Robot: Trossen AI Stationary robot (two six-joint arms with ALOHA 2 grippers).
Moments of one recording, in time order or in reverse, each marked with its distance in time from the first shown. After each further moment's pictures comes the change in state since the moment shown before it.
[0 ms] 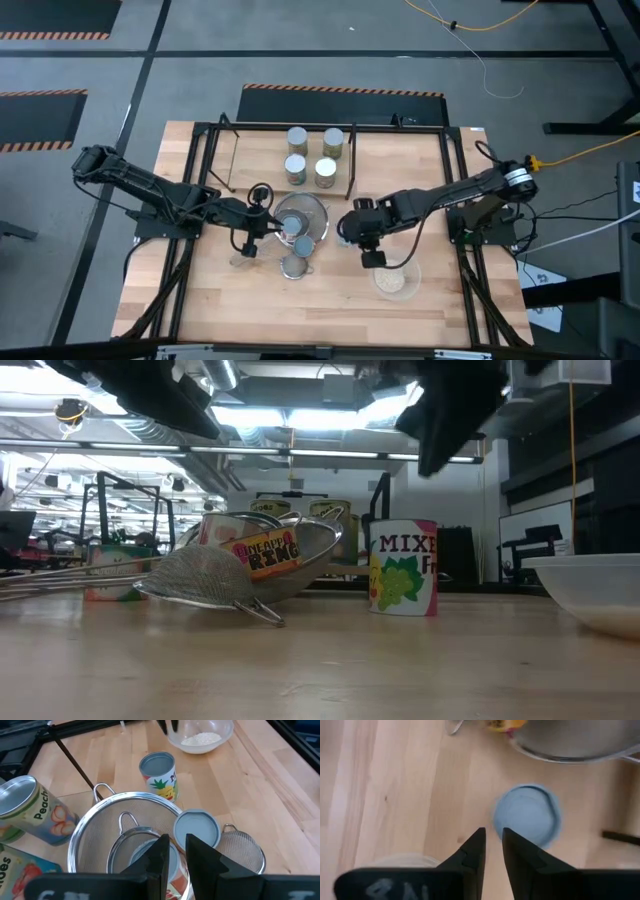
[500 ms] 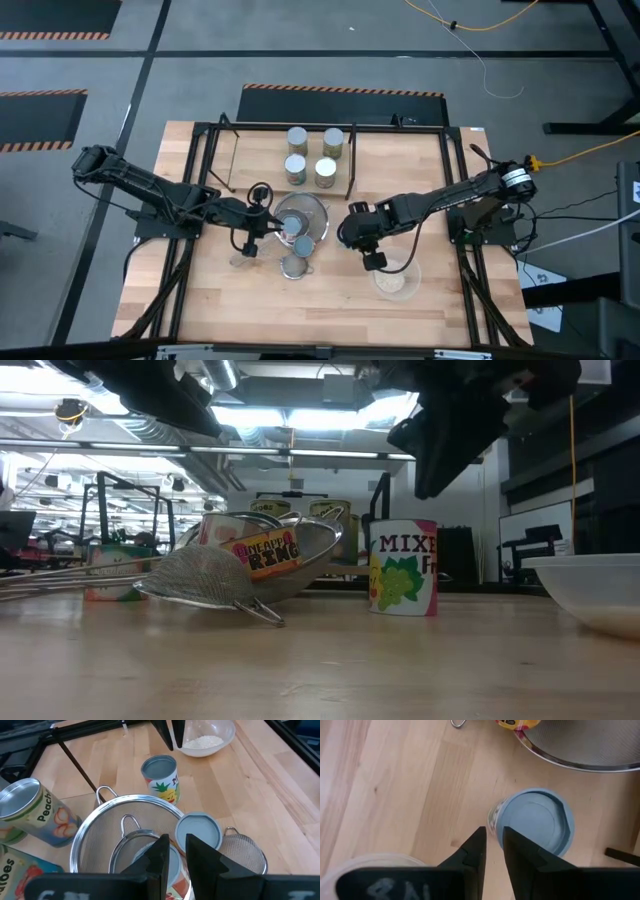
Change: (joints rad) left arm 0.000 0.000 0.000 0.012 -0.008 0.000; right arm -0.002 0.003 -0.082 0.109 0.000 -0.109
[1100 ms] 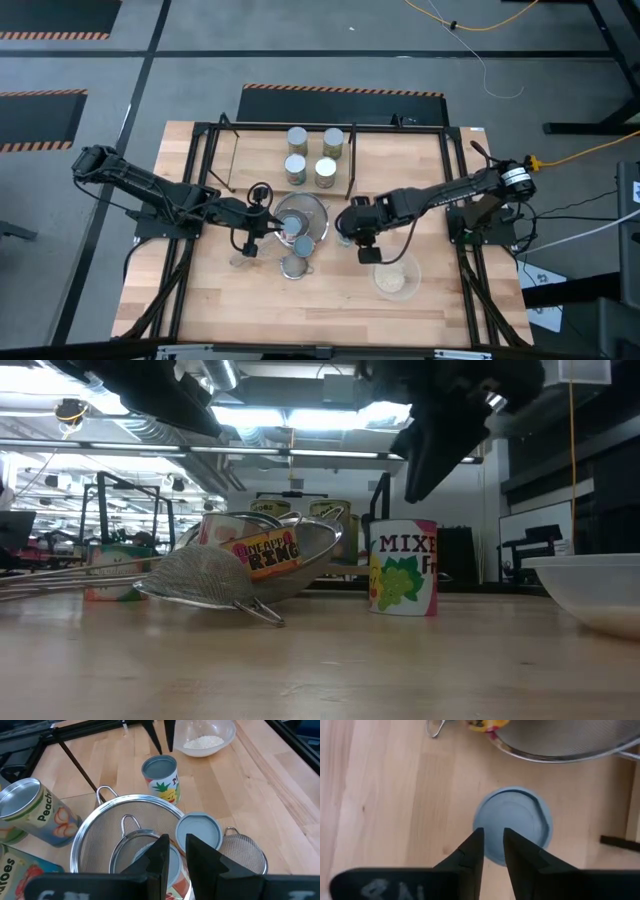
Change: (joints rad) left arm 0.000 0.000 0.000 0.000 -0.002 -0.001; right arm -0.052 0.000 0.000 0.009 -0.001 0.110
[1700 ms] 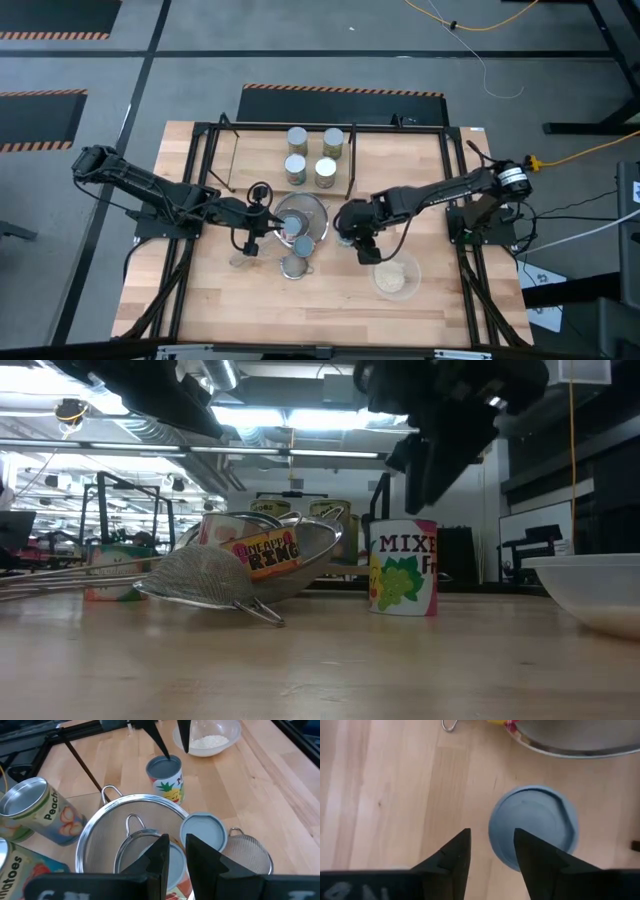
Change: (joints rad) left arm 0.000 0.000 0.000 0.000 -0.021 0.000; right arm -0.019 0.034 0.000 0.006 -0.116 -0.033
